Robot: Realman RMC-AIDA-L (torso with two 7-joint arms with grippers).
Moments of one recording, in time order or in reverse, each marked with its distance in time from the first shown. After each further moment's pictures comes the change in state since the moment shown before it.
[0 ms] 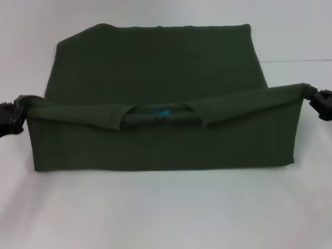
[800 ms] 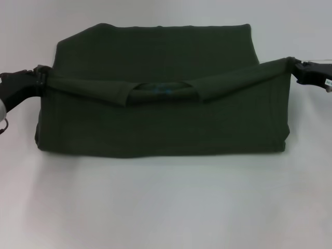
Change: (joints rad) left arm -0.214 -0.004 0.058 -0.074 -0.012 -0.404 0.051; right arm 0.171 -0.024 -0.087 0.084 0.004 0.358 0.082
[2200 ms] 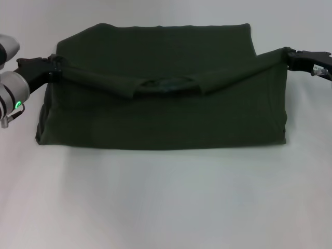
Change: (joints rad) left arm -0.128 0.014 0.007 -0.130 -0.058 -0.267 0.145; right arm 0.089 -0.003 -0.079 0.052 0.011 0.246 0.032
